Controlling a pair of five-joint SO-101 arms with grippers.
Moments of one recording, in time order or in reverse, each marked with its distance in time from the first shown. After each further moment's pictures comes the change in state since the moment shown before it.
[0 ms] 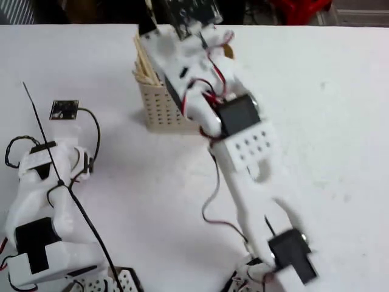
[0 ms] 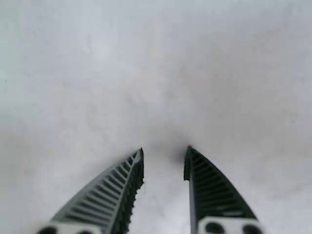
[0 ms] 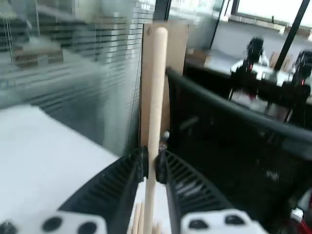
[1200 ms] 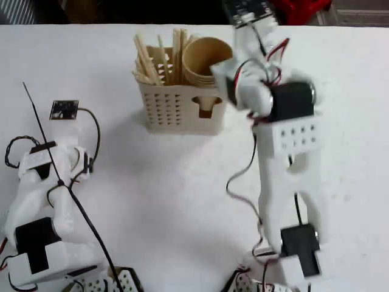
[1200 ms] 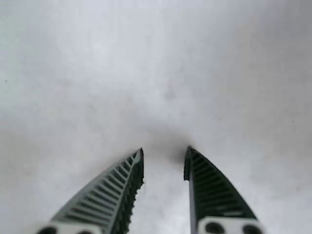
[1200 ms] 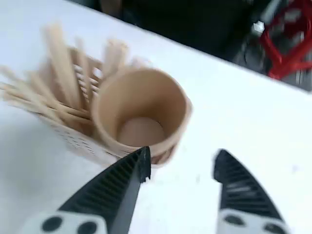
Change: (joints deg) left arm 0.0 0.0 0.0 0.0 0.0; right arm 18.3 1.1 -8.5 48.7 3.1
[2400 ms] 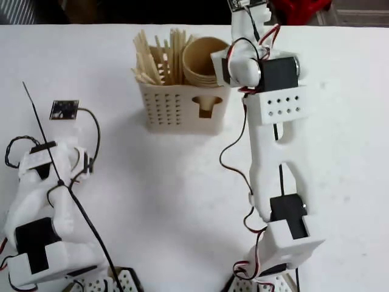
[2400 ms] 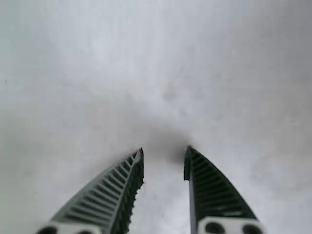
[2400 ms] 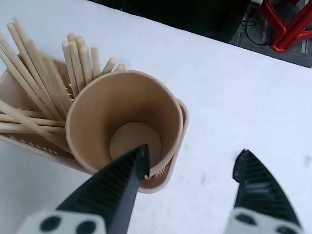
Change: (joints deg) left arm 0.0 0.0 0.0 0.0 0.0; right arm -0.1 12.3 -11.6 1.1 -4.0
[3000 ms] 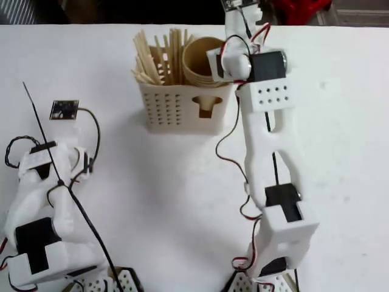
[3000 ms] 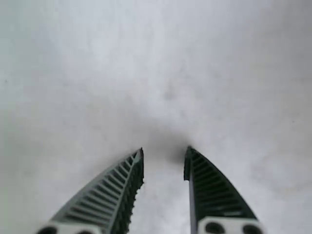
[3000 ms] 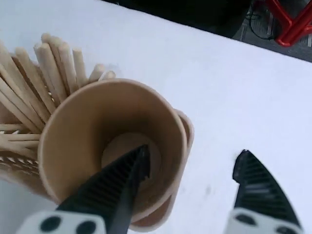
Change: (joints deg) left arm 0.0 0.0 0.0 0.0 0.0; right arm 0.0 8.2 0.4 -5.6 -0.2
